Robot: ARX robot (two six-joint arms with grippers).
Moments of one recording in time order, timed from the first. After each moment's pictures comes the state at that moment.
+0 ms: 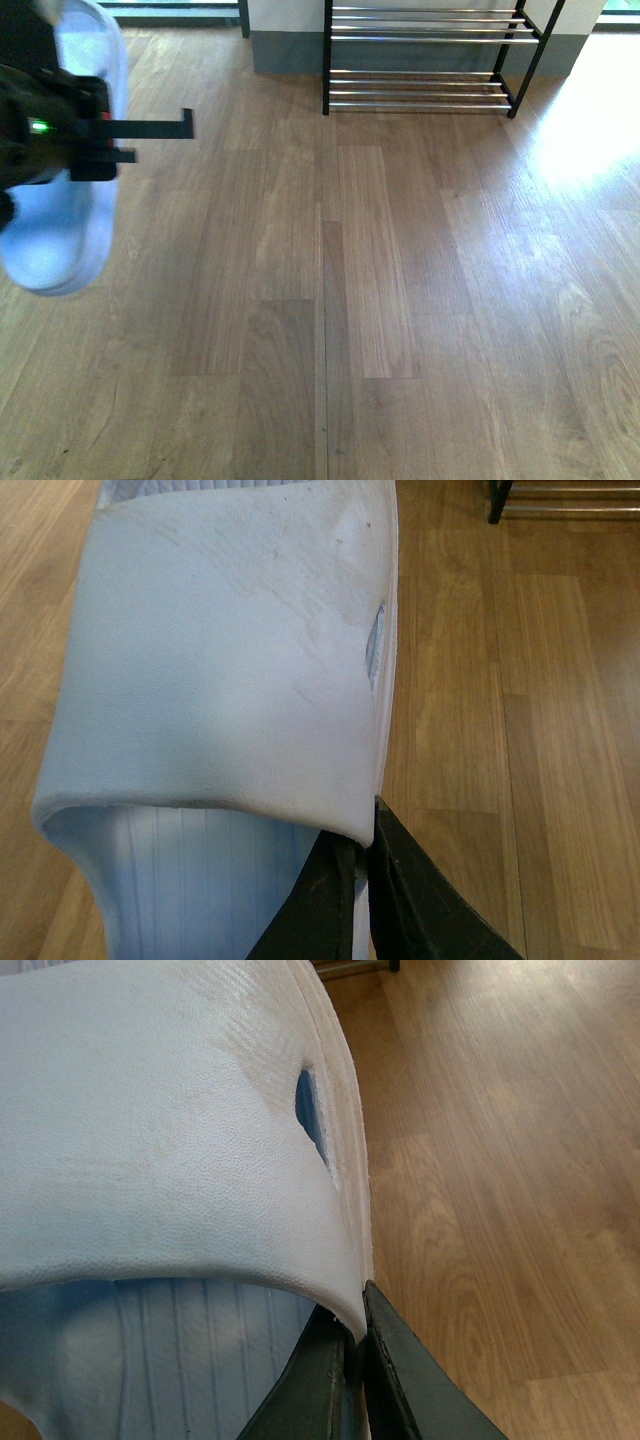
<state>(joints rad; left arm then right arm) -0.39 1.58 0.62 0.40 -0.42 -0.21 -0.41 1.29 0.33 0.49 -0.19 0.03</state>
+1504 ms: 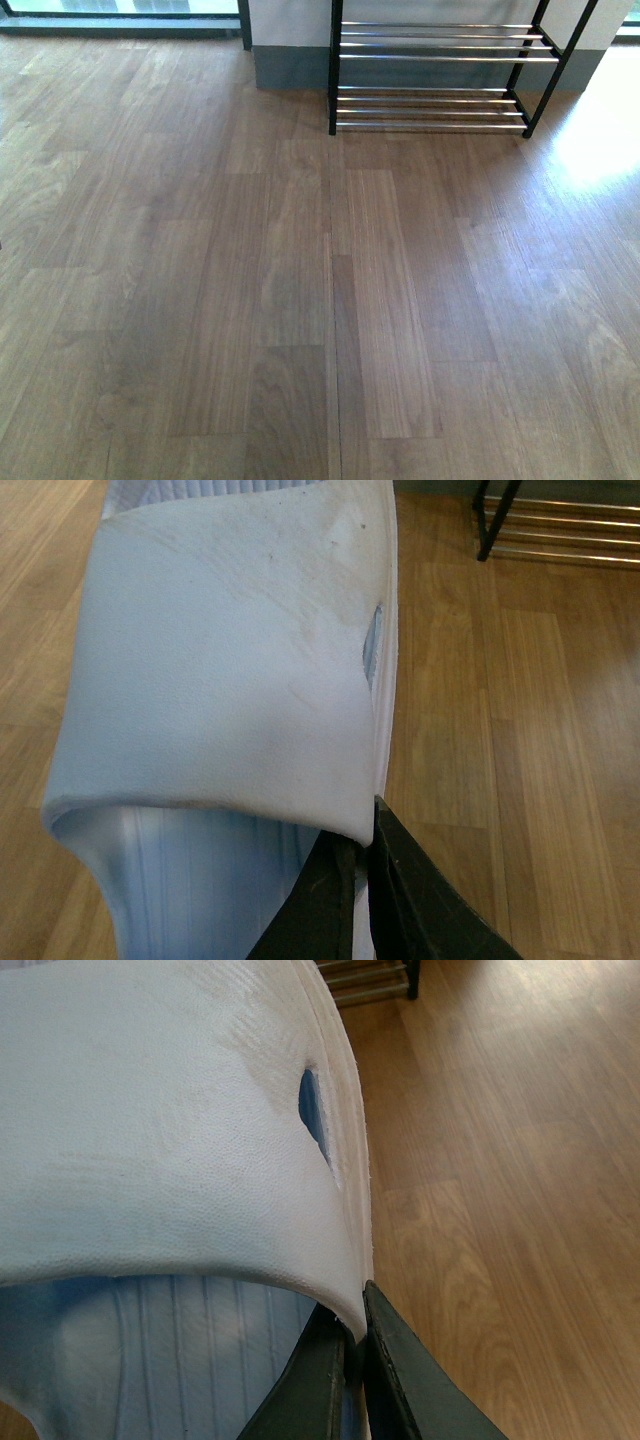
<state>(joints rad) -0.53 1.03 0.33 0.14 -0.50 -0.34 -0.41 1.29 0.33 0.49 -0.19 0.03</state>
